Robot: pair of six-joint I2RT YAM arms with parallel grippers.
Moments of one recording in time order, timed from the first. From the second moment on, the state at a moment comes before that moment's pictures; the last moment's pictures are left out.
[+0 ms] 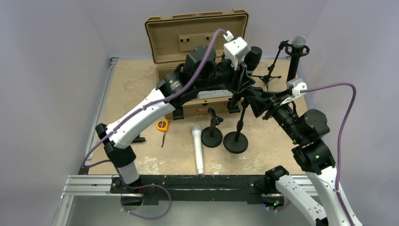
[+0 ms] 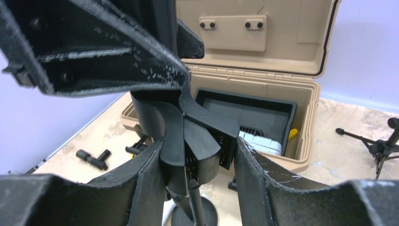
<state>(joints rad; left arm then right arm) -0.96 1.76 2.13 -0.48 0.25 -0.23 0.40 0.62 0.99 -0.27 -0.14 0.21</state>
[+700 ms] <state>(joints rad) -1.05 1.59 1.55 0.04 0.36 0.12 0.41 0.63 0.96 -0.53 -0.15 0.29</state>
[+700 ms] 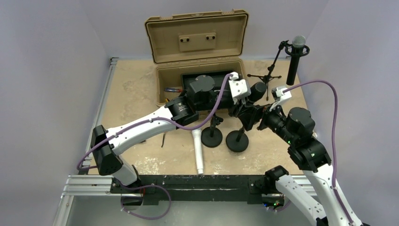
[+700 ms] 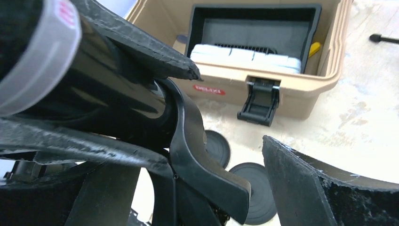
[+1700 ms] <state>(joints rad) -0.98 1.67 1.61 -0.01 0.70 0.11 0.41 0.55 0.97 -0.63 -0.22 0.30</state>
